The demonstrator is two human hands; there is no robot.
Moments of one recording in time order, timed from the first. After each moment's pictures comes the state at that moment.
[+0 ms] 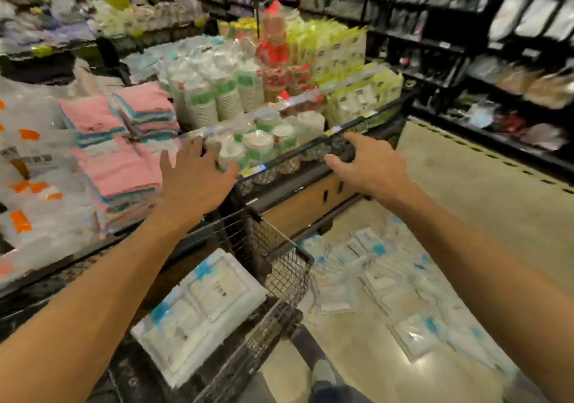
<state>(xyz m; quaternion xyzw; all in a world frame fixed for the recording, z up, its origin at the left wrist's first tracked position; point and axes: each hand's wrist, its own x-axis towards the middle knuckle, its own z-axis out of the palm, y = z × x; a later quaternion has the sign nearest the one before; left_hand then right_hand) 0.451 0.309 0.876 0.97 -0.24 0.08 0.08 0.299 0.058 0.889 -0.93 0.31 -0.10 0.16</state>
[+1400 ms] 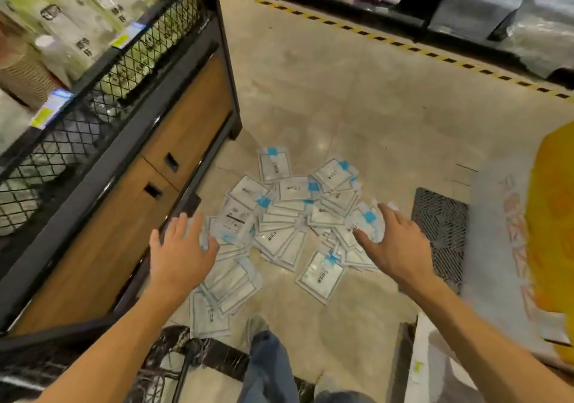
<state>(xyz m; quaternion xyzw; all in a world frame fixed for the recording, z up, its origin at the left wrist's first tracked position) 0.423 -0.190 0.542 0.86 -0.47 -0.16 -0.08 0.085 -0.341 0.592 -0.74 0.65 0.05 0.17</state>
